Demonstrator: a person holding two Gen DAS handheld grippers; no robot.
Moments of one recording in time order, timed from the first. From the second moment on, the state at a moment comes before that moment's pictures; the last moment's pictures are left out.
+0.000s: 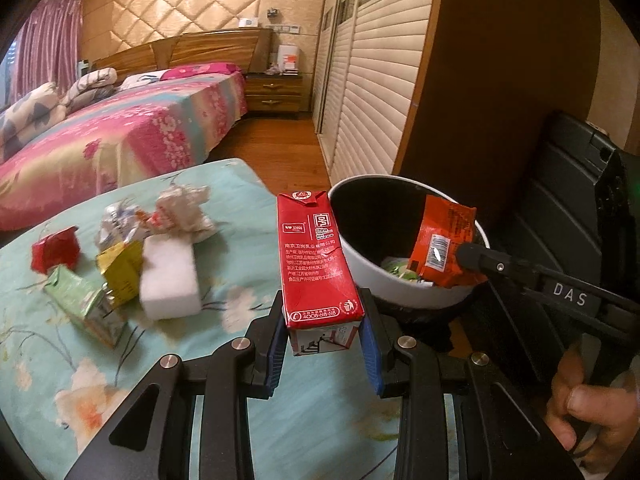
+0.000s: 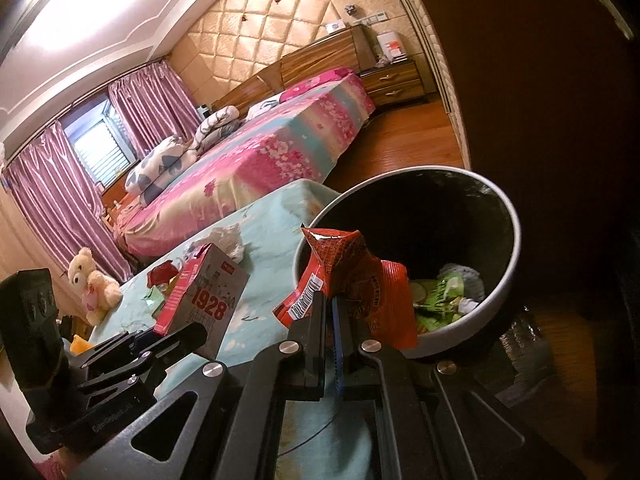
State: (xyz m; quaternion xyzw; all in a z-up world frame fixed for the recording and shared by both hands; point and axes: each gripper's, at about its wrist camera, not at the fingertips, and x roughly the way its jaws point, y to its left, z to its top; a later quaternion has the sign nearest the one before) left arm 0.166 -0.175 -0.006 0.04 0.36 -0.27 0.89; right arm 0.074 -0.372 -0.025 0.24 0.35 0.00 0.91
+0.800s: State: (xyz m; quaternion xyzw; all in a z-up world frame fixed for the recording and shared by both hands) left arm 0.210 -0.243 -0.010 0.07 0.36 -0.30 0.88; right arm 0.092 -0.415 -0.037 0.25 0.36 -0.04 0.90
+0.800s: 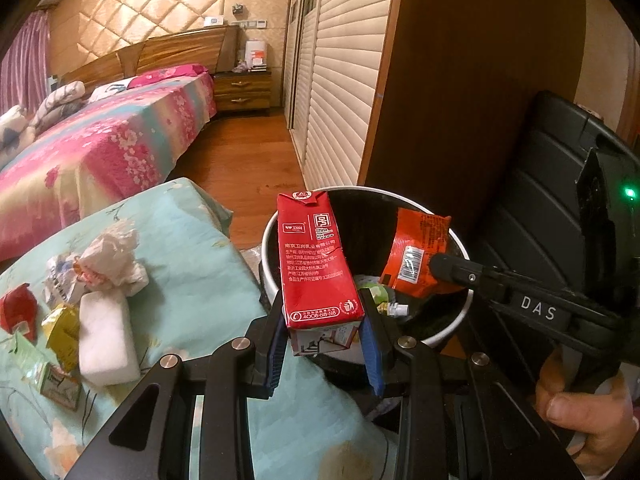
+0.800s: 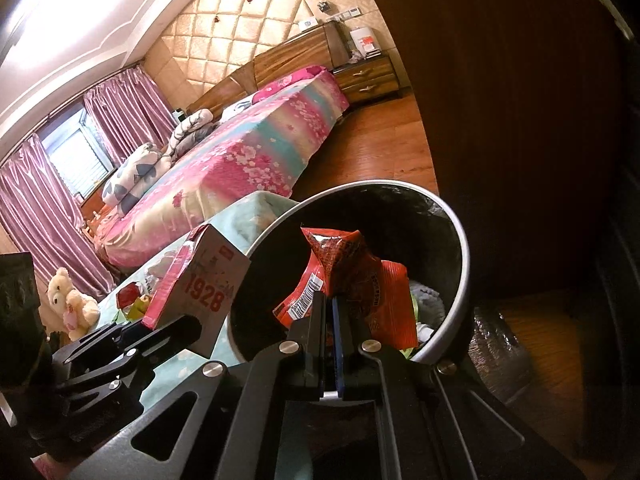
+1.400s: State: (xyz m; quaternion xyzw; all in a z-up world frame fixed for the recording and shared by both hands) left arm 0.230 -0.266 -0.018 0.08 0.38 -0.31 0.87; right arm 0.111 -0.430 -0.040 0.26 0.38 -0.05 0.89
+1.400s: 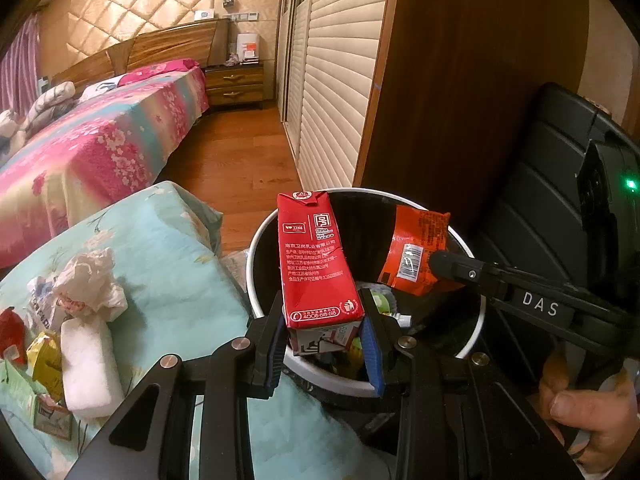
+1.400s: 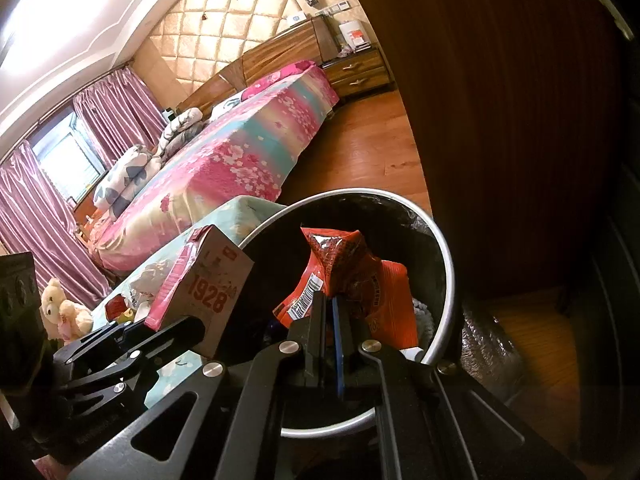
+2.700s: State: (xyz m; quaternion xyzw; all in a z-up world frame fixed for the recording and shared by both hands) left arm 0.177 -0.151 -0.016 -0.01 0.39 -0.23 0.89; right arm 0.105 -0.386 -0.029 0.27 0.36 -0.01 0.89
